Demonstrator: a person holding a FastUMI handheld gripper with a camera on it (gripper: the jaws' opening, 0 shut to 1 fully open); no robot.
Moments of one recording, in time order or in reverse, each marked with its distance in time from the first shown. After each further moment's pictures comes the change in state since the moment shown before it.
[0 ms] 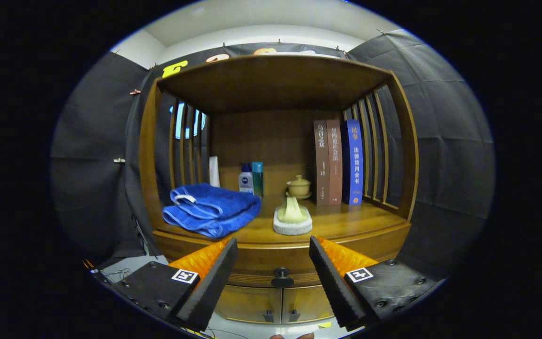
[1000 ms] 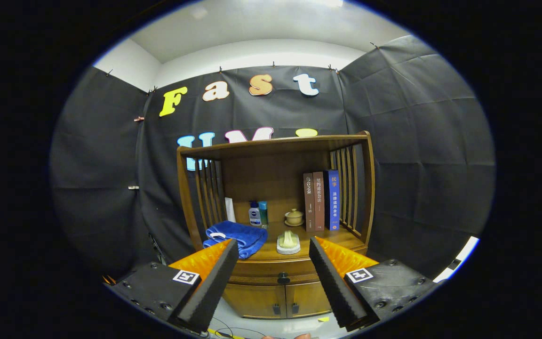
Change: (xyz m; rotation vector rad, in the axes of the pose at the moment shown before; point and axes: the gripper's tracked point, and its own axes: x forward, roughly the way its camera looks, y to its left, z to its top) arm -0.150 -0.001 0.136 0.048 -0.066 0.003
